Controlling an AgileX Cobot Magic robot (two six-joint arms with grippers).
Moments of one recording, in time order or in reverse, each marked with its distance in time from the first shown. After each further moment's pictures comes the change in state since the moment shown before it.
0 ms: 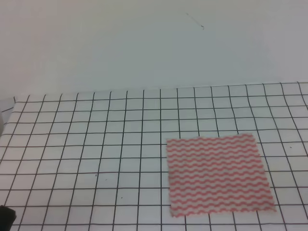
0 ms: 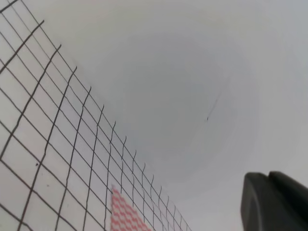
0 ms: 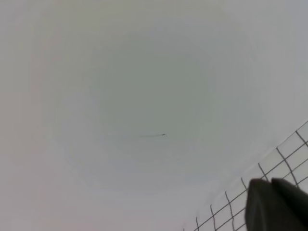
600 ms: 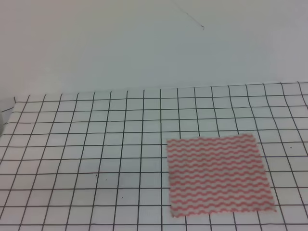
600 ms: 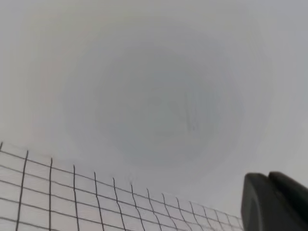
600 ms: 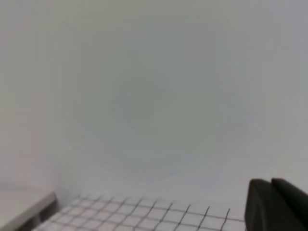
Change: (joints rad) left arm 0.000 0.071 -0.153 -0.028 0.096 0.505; right arm 0.000 0.159 -0.268 -0.155 0.380 -0.464
